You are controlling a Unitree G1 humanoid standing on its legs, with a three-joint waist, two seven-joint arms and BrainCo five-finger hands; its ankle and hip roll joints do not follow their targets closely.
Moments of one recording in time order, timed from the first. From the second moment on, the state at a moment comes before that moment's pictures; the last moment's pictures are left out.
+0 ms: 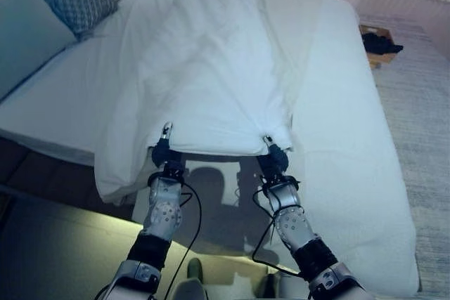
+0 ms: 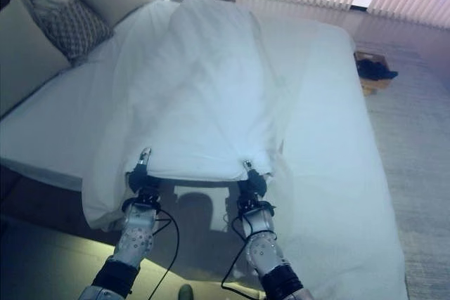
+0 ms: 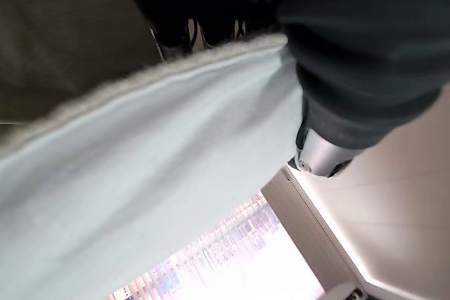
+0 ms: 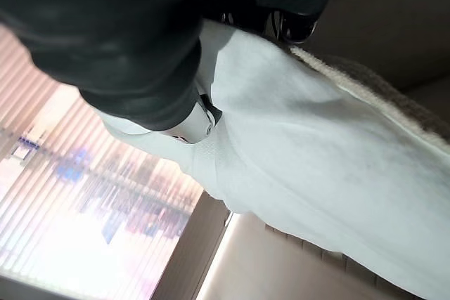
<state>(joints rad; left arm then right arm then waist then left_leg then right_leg) -0.31 0.18 -0.12 0.34 -1.17 -0.34 0.08 -0.32 0.02 0.31 0.36 1.19 -0.30 -0.12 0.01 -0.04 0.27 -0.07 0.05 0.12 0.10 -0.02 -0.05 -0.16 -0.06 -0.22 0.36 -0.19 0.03</state>
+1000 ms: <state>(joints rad) -0.24 0.15 -0.13 0.37 -1.13 -0.31 0.07 -0.24 0.03 0.33 0.40 1.19 -0.31 -0.15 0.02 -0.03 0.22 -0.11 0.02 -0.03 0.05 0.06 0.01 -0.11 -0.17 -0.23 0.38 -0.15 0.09</state>
